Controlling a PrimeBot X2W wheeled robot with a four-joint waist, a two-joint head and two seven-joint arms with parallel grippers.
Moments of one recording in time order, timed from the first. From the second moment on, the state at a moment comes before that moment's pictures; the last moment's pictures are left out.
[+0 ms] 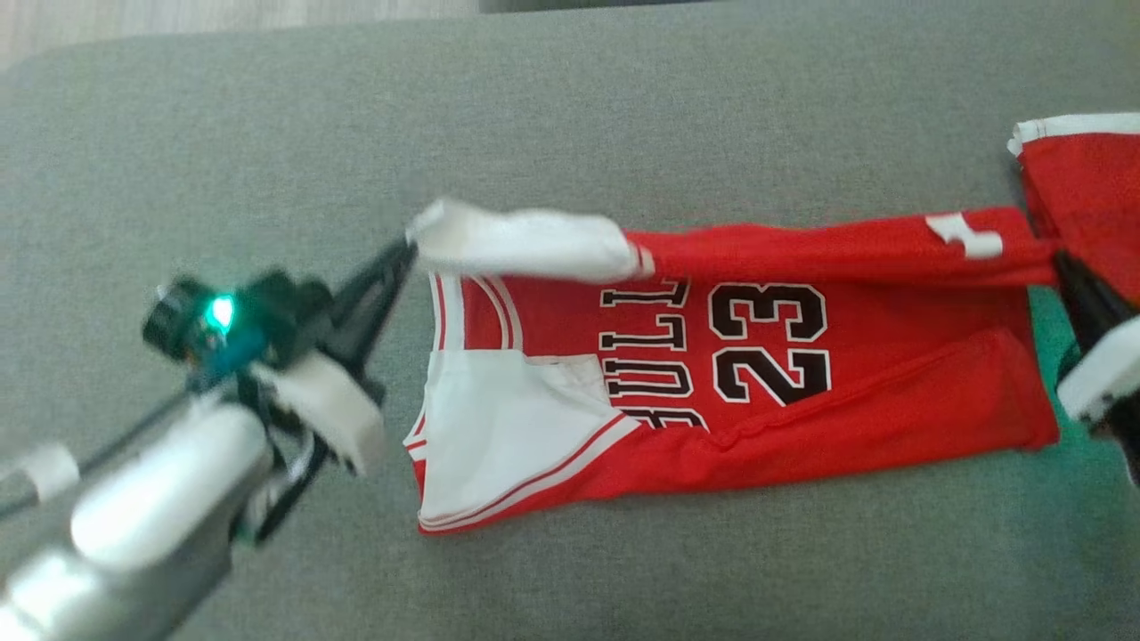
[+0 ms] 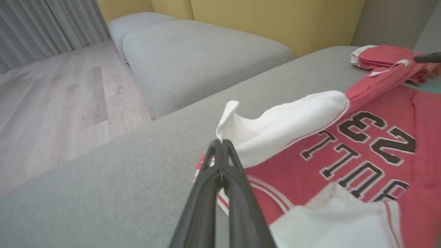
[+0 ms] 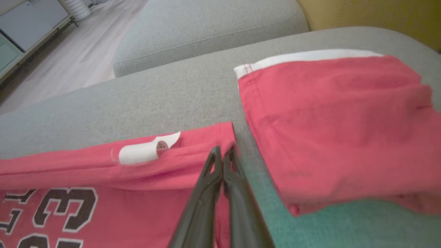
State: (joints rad) left arm -0.72 0.62 -1.06 0.20 -0.76 0.12 -0.07; right arm -0.39 -0.54 0.24 0.53 0.77 0.12 0.12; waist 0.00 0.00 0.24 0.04
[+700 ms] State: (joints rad) left arm -0.42 0.57 -1.09 0.10 -0.80 0.33 -0.20; right arm -0.11 -0.37 -0.02 0.37 0.56 0.12 0.13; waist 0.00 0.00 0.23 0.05
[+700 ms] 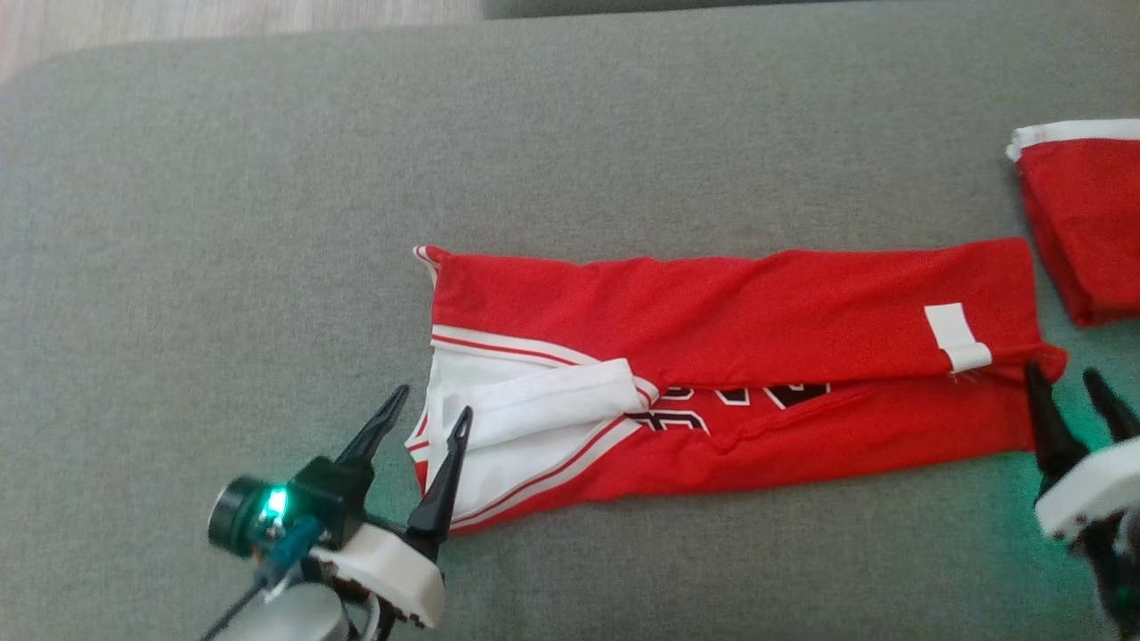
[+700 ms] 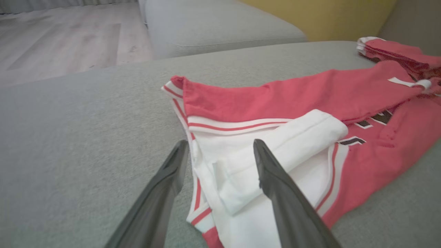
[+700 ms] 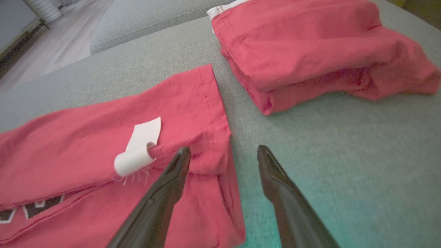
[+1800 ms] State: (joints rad) left arm 0.03 0.20 -0.55 -0.02 -0.25 0.35 -0.25; right arm -0.16 -0.15 -0.35 0.57 0.35 0.12 0.29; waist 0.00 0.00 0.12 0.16
